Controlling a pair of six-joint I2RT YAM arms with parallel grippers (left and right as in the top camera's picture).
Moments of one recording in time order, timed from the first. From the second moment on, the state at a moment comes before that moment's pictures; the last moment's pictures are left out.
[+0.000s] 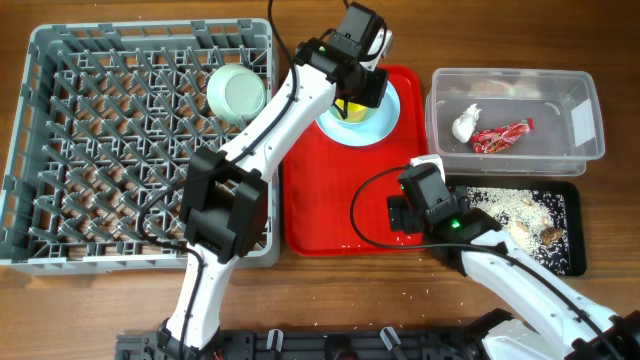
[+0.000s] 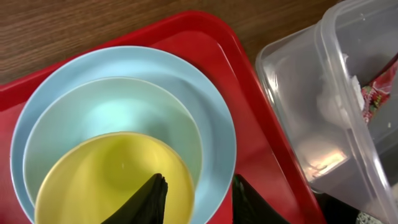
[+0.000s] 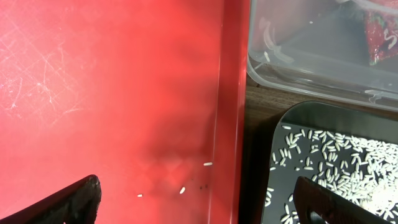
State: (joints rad) left arm -0.58 2.27 2.07 -0.83 0.18 -0.21; right arm 0.50 1.27 0.58 -0.43 0.31 0.27
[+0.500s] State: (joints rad) left arm -0.59 2.30 2.02 -0.79 0.10 -0.21; right arm 0.50 1.27 0.58 -0.43 0.31 0.27
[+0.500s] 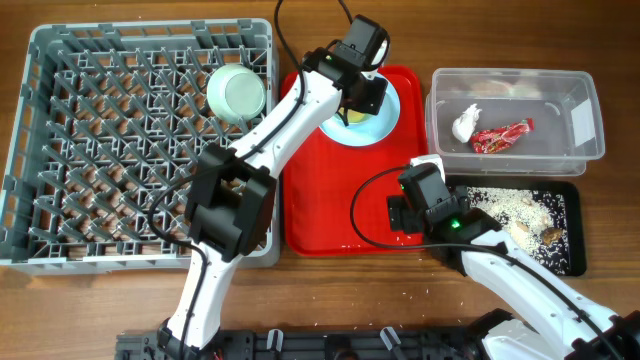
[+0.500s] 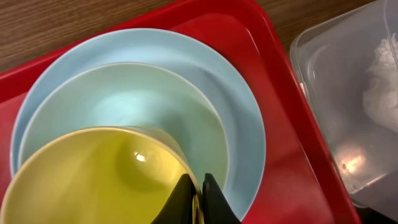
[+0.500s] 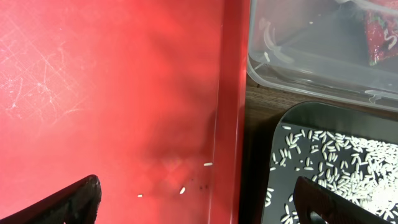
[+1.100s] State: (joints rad) left arm 0.17 1.88 1.63 -1.37 1.22 0.21; right arm 0.50 1.27 0.58 -0.42 0.31 0.27
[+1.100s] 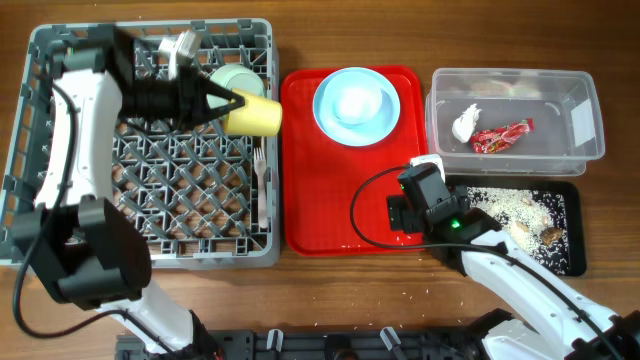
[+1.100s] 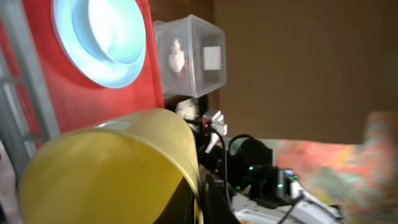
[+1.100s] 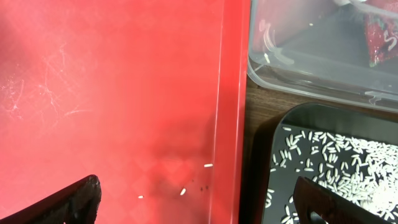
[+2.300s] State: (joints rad) left arm 0.53 1.91 1.19 -0.54 1.55 -0.32; right arm 0.50 1.27 0.58 -0.42 0.31 0.27
